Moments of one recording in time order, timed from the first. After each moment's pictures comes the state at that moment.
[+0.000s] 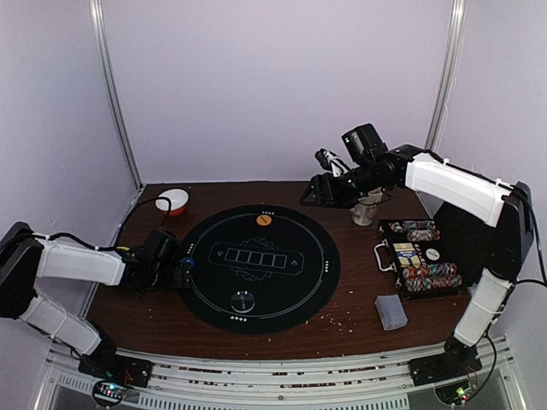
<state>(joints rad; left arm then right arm) -0.58 1.38 0.52 -0.09 -0.39 -0.47 0.58 1.73 1.59 -0.65 -0.35 0.36</state>
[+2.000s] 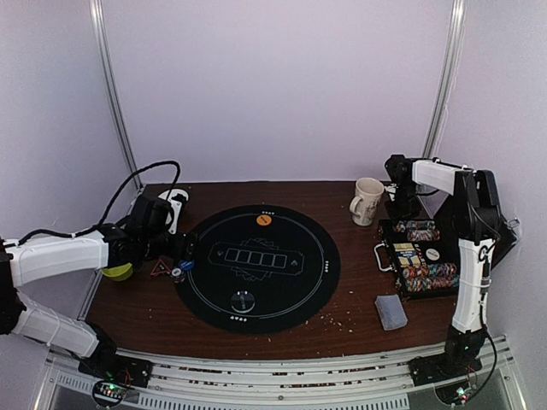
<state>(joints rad) -0.58 1.25 0.73 -0.18 -0.31 -0.12 0.11 2.17 1.78 -0.94 0.28 -0.06</state>
